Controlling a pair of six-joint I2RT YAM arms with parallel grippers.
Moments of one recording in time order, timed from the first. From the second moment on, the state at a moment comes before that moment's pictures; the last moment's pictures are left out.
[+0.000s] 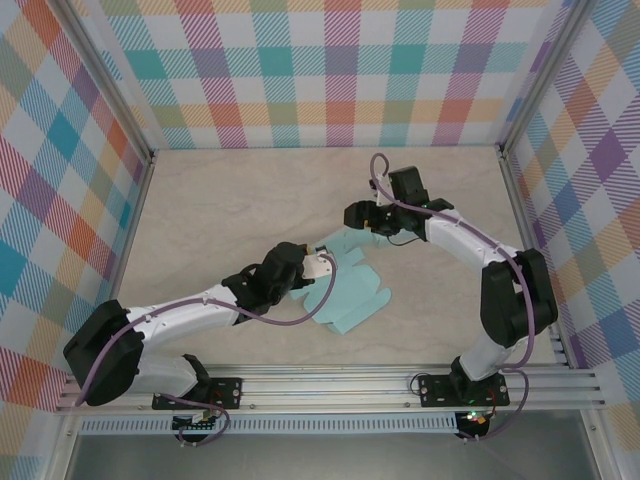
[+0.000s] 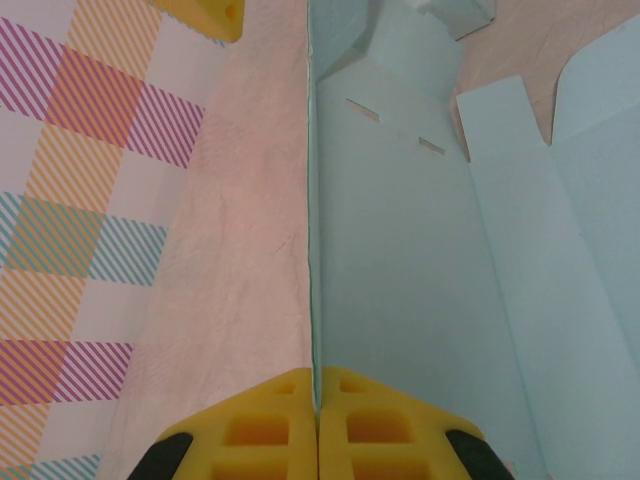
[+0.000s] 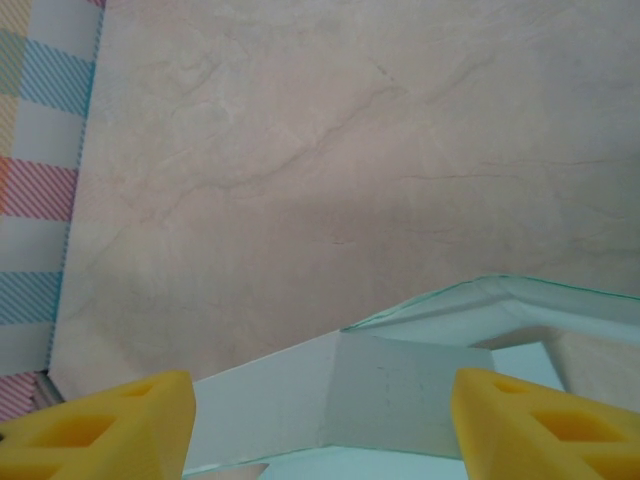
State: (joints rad) left arm -0.88 1.31 0.71 0.05 -0.40 0.76; right arm 0.40 1.65 1.18 -0.36 -0.52 0.49
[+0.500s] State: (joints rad) left arm -0.88 1.33 0.71 0.08 -0.42 0.77; right arm 0.40 1.66 1.12 -0.23 -0.66 0.60
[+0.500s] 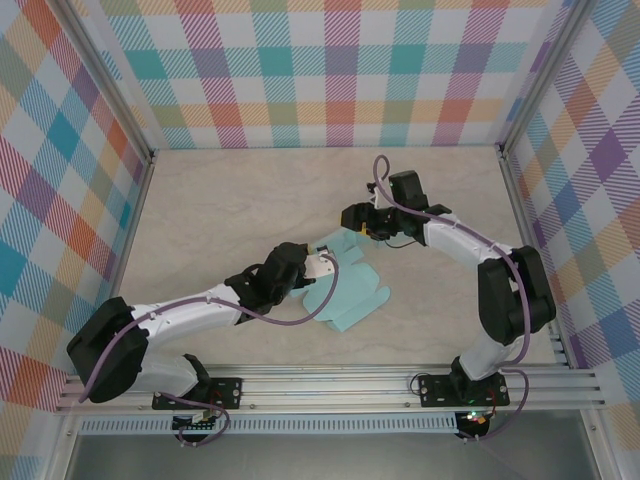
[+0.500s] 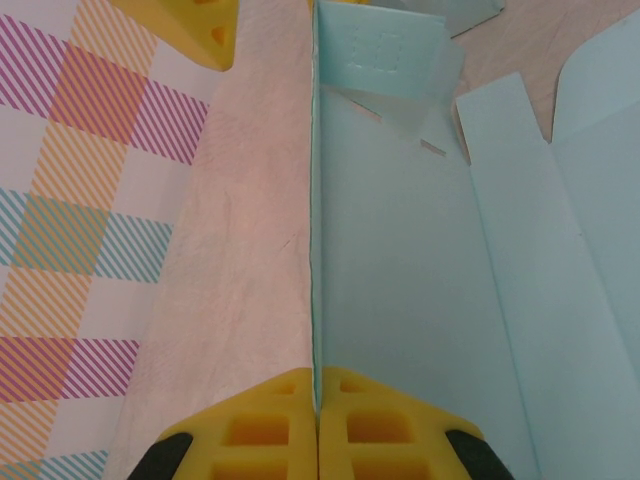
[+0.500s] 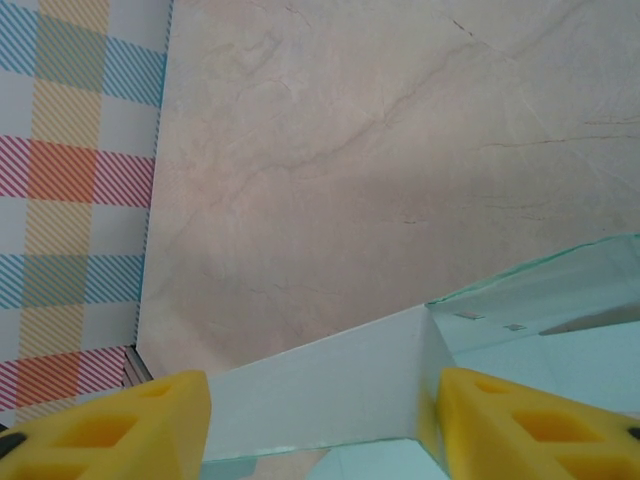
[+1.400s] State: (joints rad) left arm -0.87 1.35 0.81 0.04 -0.32 0.55; right arm 0.42 1.70 1.14 -0.23 -0.65 0.66
